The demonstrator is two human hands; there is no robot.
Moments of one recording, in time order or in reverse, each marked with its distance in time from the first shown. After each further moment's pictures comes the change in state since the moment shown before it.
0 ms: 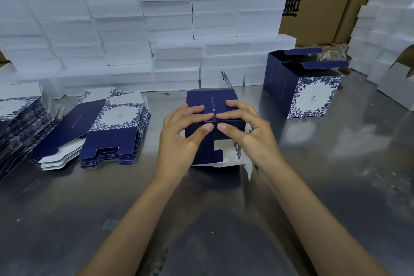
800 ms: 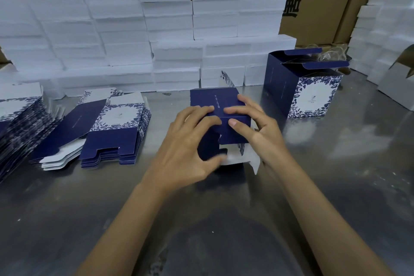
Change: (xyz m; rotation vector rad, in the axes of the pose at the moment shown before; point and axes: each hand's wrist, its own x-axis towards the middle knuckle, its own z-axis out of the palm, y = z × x) left_hand -0.003 -0.009 -0.011 0.553 -0.272 0.432; right_hand 0.006 0.010 -0.016 0.028 -0.016 -0.011
